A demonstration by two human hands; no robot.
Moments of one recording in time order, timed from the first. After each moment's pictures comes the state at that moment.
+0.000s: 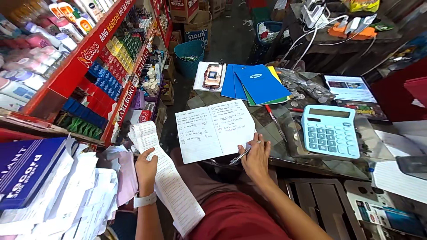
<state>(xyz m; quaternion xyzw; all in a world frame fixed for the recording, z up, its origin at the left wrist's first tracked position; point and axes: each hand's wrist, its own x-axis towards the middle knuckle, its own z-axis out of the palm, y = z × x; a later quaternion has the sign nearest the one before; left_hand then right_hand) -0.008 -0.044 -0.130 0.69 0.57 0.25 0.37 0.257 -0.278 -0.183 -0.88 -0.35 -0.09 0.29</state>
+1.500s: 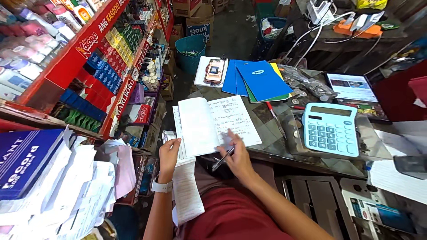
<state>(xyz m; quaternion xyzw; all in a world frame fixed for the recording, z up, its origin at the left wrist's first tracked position) 0.053 -0.076 -0.131 0.66 0.47 0.26 0.52 0.223 -0.253 -0.160 -0.76 -0.45 -0.01 0.47</state>
